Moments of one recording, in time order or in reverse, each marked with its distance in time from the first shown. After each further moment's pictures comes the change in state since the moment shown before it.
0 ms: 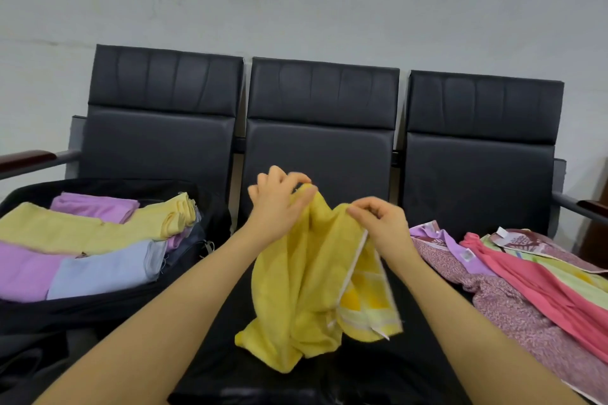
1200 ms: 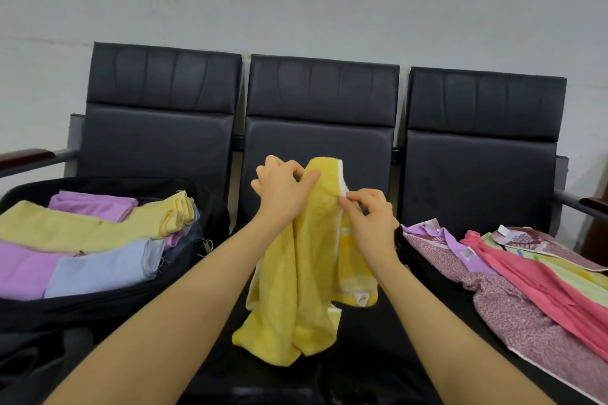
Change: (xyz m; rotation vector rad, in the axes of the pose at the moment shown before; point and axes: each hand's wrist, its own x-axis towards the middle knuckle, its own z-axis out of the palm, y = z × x) left_hand 0.019 0.029 0.004 -0.105 0.105 -0.241; right_hand -0.003 -0.011 0.028 -0.104 0.232 -0.002
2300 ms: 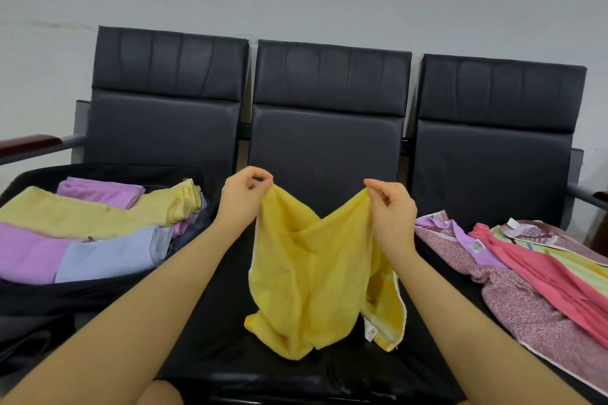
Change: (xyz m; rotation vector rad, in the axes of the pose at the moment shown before) left_hand -0.001 -0.084 -0.029 -0.302 -0.026 -0.043; right_hand 0.006 0.015 -0.005 0.067 0.085 -0.046
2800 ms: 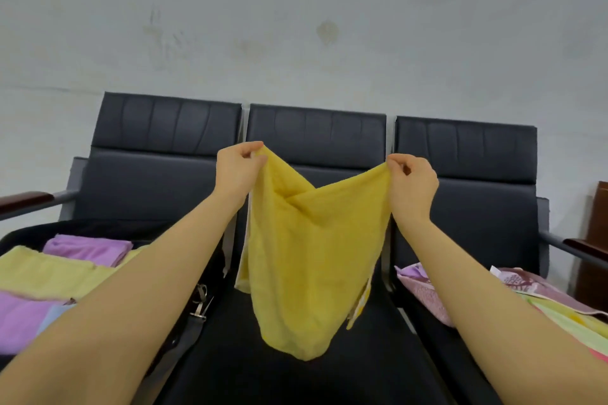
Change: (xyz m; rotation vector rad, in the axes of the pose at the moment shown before) left_hand 0.066 0.114 -0.024 -0.230 0.161 0.035; right_hand 0.100 -0.085 -0.046 -0.036 0.252 -0.053
